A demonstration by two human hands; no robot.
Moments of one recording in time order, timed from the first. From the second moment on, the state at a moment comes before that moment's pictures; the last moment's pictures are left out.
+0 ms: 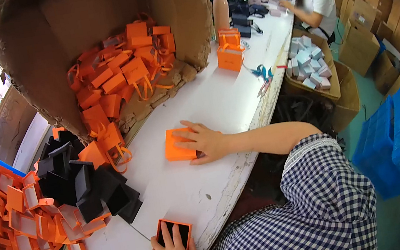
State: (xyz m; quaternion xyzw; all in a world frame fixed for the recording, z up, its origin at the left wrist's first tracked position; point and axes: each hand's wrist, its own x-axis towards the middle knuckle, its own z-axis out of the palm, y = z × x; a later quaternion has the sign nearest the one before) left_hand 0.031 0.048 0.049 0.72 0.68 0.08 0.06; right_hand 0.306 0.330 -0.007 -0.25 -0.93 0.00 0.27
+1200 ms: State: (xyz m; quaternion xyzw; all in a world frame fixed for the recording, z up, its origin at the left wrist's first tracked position) left_hand -0.011 -0.020 0.019 0.62 0.73 0.28 0.09; right_hand 0.248 0.281 0.088 -0.42 -0.89 0.18 -0.07
